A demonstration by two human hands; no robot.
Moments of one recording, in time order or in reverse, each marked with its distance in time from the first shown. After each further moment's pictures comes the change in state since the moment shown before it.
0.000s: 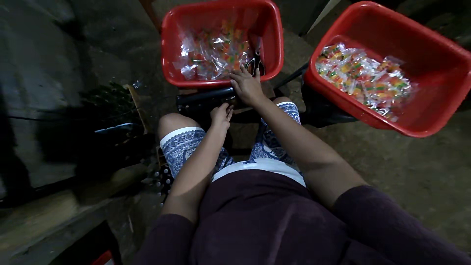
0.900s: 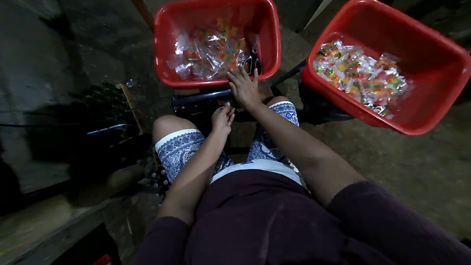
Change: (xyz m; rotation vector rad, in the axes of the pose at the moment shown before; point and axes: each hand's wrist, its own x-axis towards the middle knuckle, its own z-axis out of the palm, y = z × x) left_hand -0.001 -0.019 -0.005 0.027 -0.086 -0.012; right_hand -0.002 0.023 0.038 -0.112 0.228 -0.061
